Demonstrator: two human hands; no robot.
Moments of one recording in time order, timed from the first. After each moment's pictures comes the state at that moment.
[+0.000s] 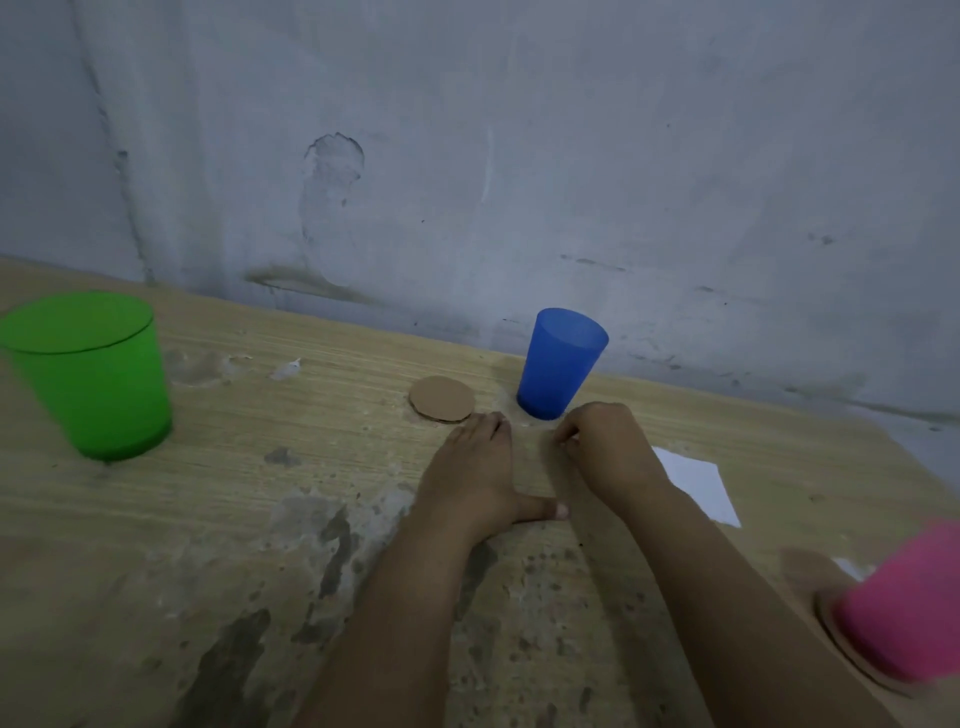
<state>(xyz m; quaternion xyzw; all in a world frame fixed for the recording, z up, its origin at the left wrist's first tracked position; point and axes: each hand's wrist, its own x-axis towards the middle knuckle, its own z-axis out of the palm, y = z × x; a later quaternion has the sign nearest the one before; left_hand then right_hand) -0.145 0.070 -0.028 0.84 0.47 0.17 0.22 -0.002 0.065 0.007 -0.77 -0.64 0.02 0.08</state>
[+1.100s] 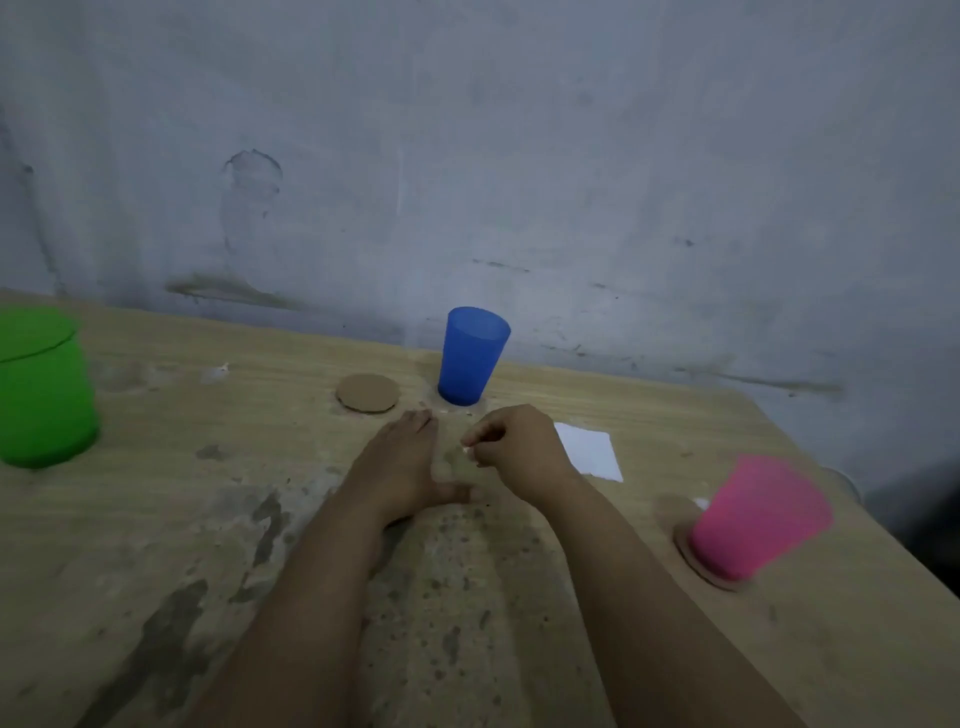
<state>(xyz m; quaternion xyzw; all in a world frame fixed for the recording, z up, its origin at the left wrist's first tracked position) -0.150 0.051 -0.014 0.85 0.46 0.10 0.22 -0.021 0.001 0.032 -0.73 -0.56 0.24 0.31</state>
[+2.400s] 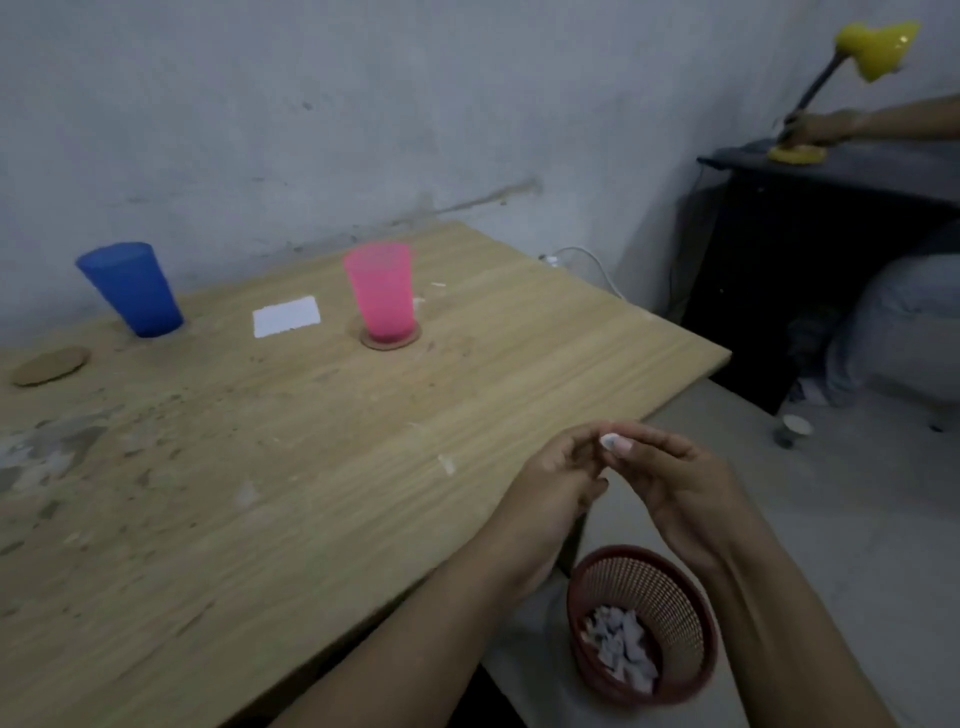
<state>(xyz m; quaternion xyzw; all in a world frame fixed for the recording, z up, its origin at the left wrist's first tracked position) 0.032 -0.361 -0.026 0.60 0.17 0.09 0.78 0.119 -0.458 -0.028 -0.49 -0.13 0.29 0.81</state>
